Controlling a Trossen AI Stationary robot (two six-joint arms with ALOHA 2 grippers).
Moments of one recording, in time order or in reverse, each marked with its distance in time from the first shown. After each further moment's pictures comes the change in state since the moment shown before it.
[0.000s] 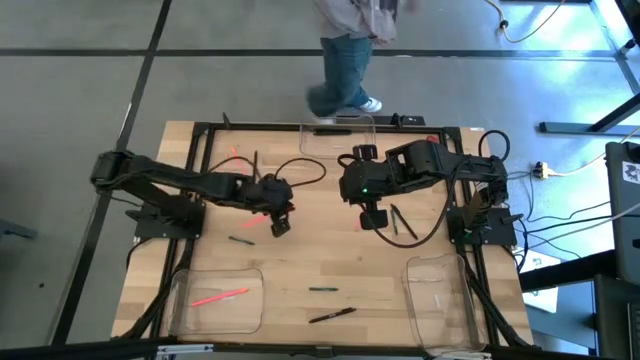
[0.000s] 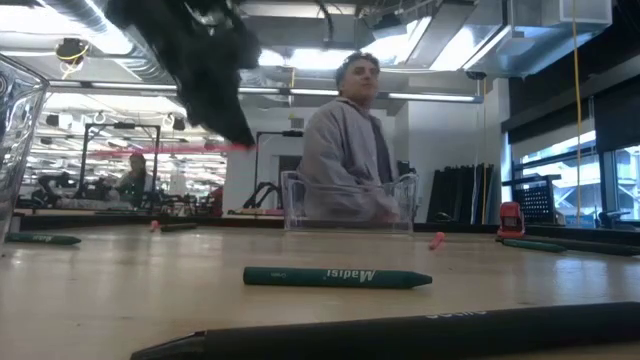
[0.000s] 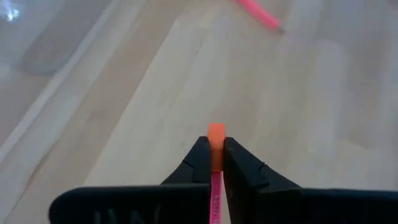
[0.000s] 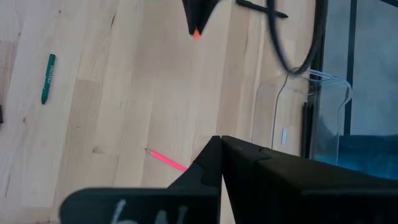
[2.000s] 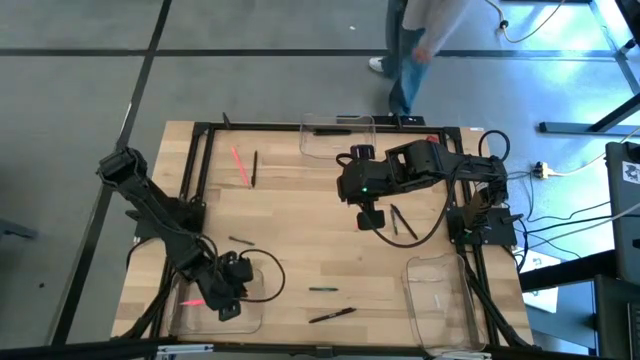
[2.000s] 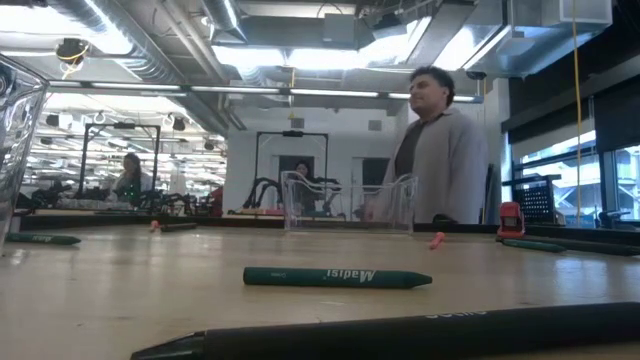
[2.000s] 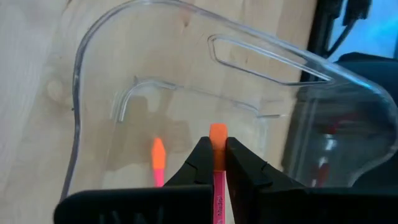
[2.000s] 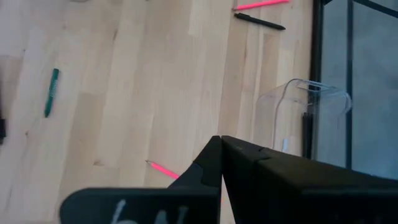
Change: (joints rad) left arm -0.806 0.067 0.002 -0.135 0.020 -0.783; right arm 0.000 0.000 0.000 0.044 -0.017 -0.002
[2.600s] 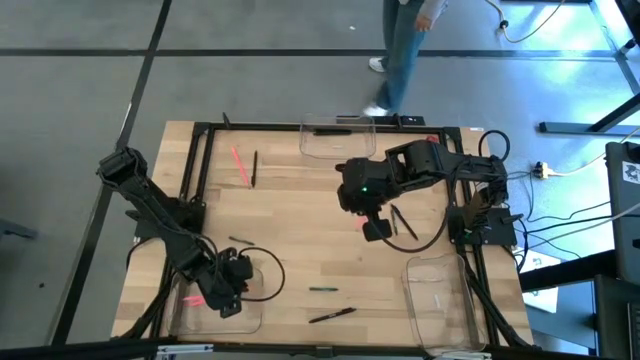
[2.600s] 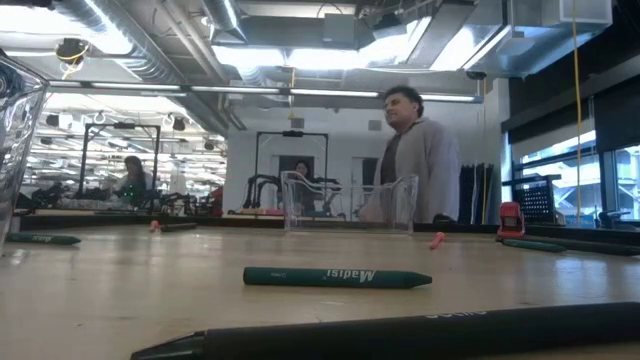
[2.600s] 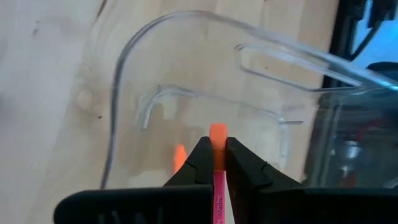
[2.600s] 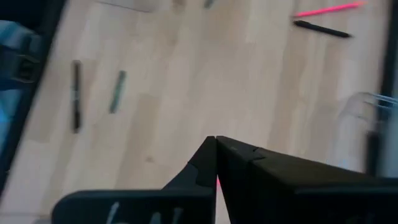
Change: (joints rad) left arm 0.000 0.003 0.000 -0.048 -0.052 0.018; right arm 0.000 0.000 0.000 0.000 -0.252 -0.010
